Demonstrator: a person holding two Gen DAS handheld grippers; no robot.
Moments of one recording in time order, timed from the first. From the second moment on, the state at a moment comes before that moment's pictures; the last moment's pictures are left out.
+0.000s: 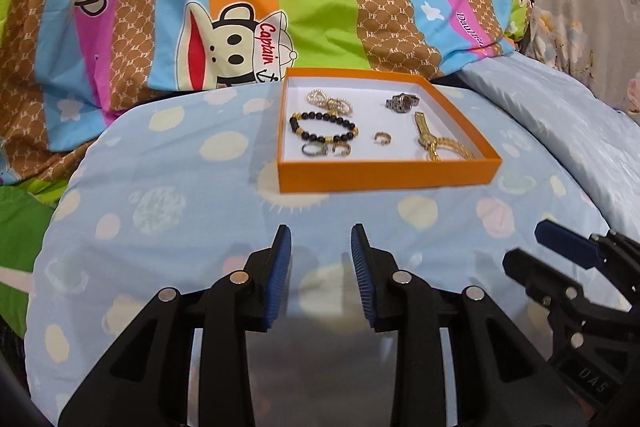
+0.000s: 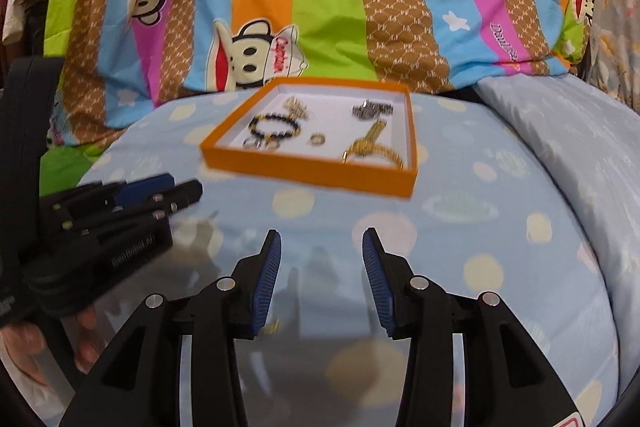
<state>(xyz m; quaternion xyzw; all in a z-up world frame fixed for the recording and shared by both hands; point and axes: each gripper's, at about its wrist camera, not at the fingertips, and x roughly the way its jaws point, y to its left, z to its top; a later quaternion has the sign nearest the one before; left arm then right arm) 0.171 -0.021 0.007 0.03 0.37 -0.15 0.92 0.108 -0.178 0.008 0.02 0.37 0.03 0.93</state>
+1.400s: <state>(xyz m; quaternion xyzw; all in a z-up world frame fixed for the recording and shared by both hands) 0.122 -0.049 -0.012 0.06 0.43 -0.21 0.88 0.100 -0.174 -0.012 0.02 0.43 0.03 0.90</state>
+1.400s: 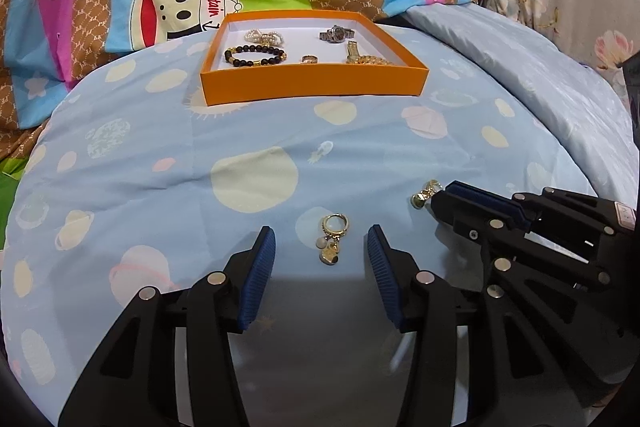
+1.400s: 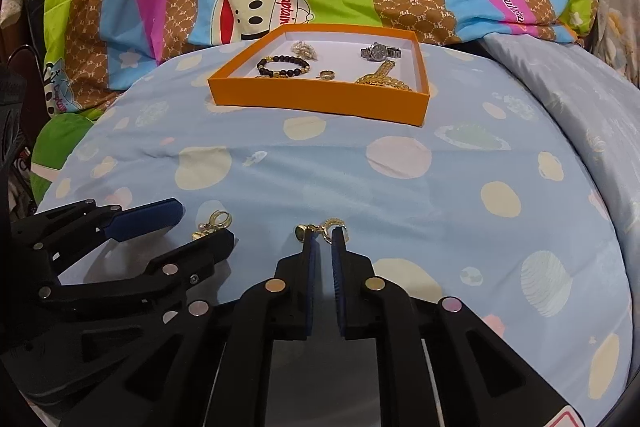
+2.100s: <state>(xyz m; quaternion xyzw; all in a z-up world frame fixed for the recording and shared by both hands) 0.120 -0.044 -0.011 0.05 0.43 -0.20 0.88 0.110 -0.173 -0.015 0.02 0.44 0.03 0.90</state>
